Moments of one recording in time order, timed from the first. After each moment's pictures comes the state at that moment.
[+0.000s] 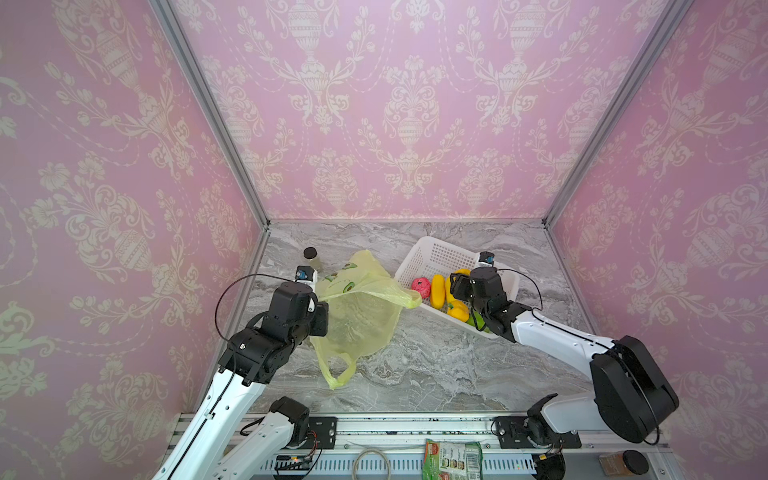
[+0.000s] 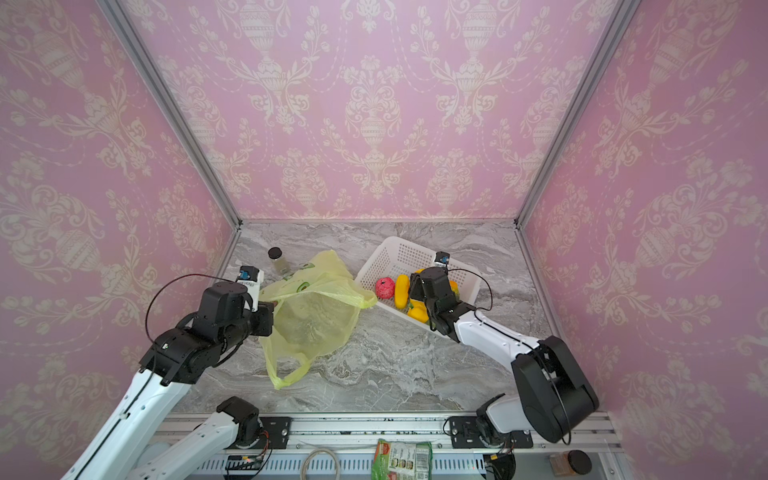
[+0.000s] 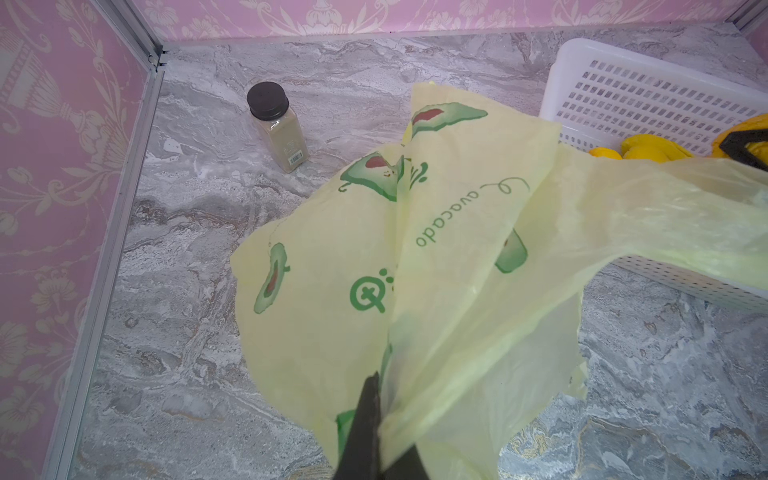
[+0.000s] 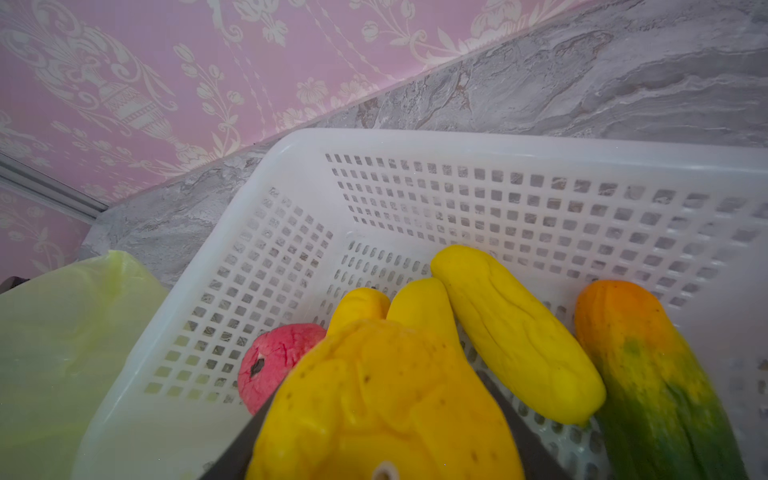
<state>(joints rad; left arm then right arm) -0.39 0.78 0.99 -0.95 -0.19 -0.25 0.47 1.45 0.78 0.10 0.28 0.60</state>
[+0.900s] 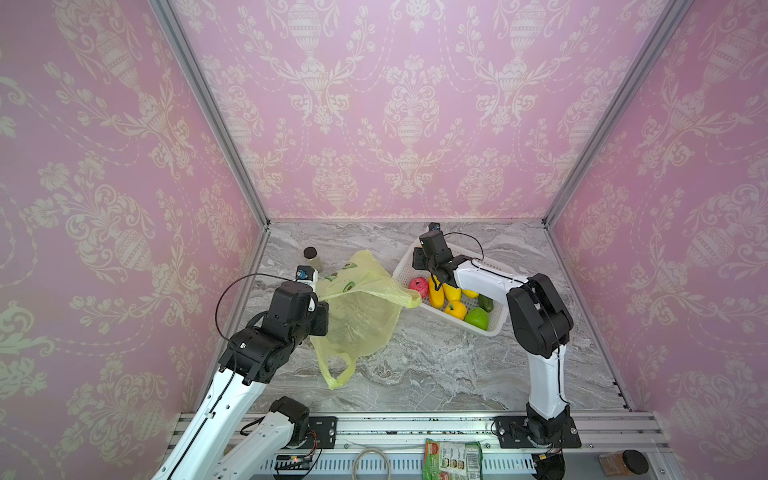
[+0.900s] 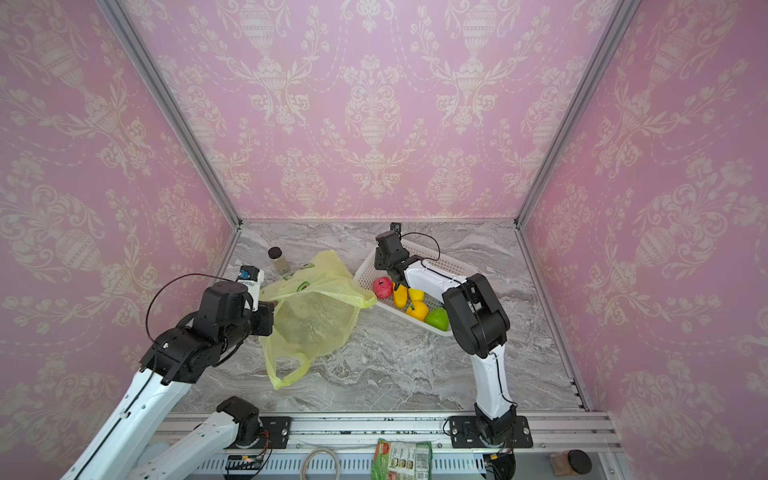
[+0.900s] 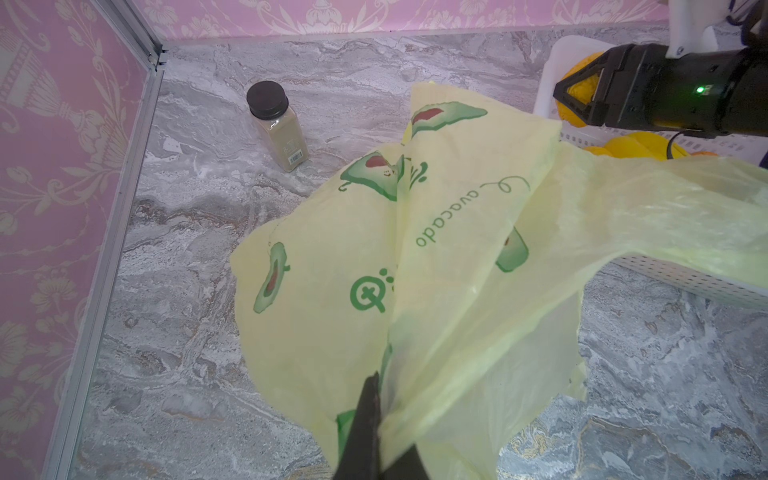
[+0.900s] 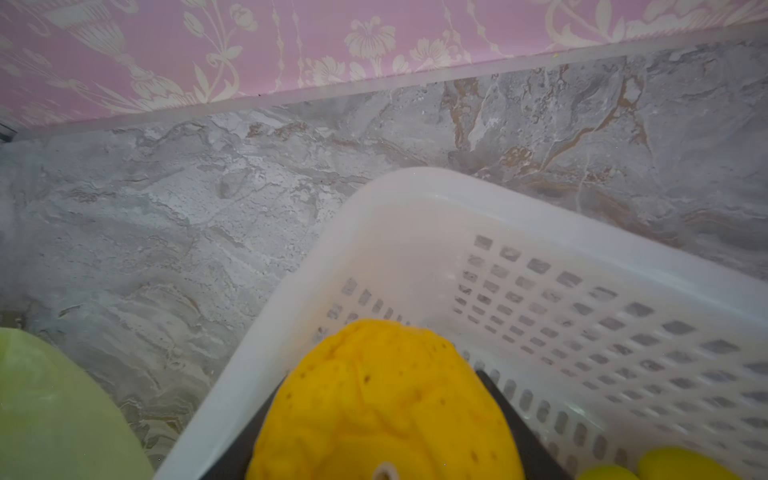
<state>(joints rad) -0.39 0.78 0.99 -0.95 -0.19 -0.25 0.52 2.08 1.50 -0.14 0.28 0.47</state>
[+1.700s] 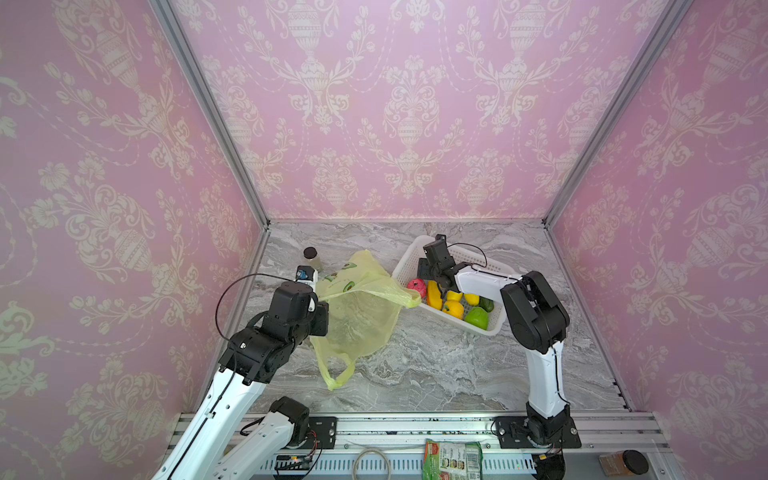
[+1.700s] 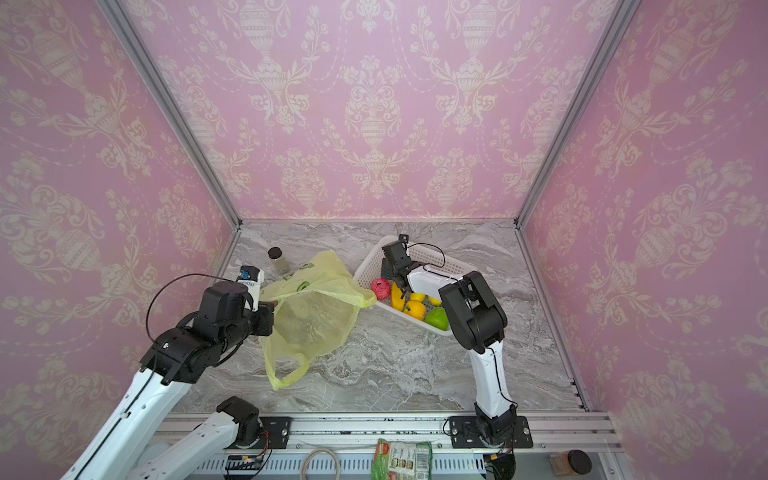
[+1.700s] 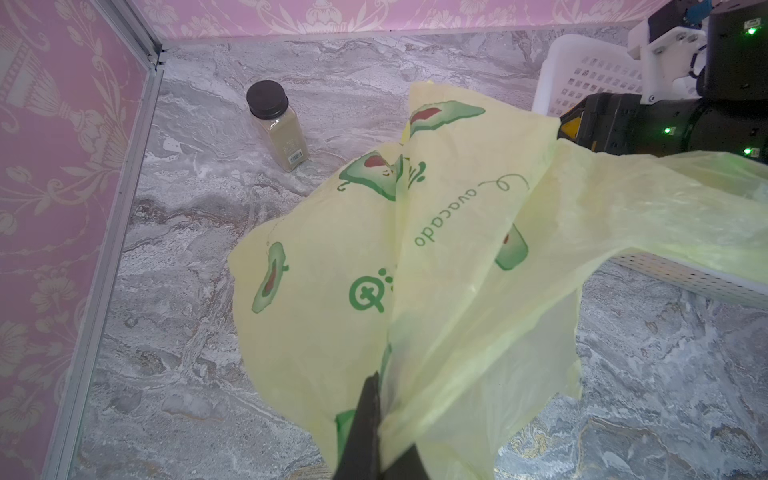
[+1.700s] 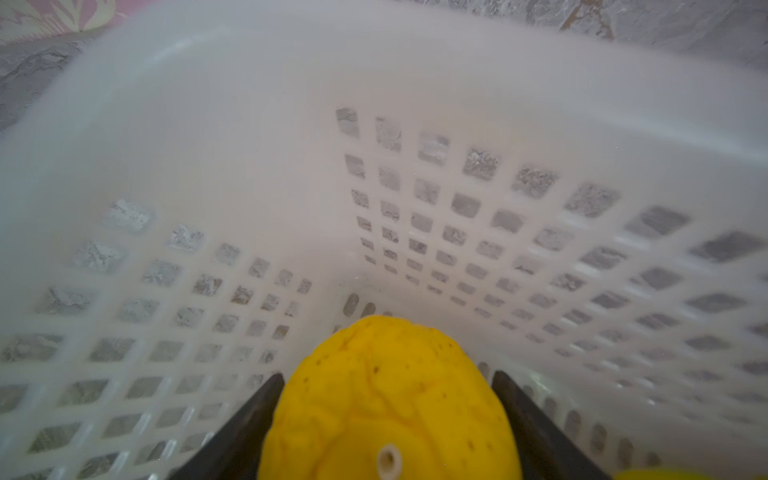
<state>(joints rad) -0.39 0.78 0.99 -0.95 -0.19 -0.25 0.49 2.08 1.37 -0.09 0.29 0.49</state>
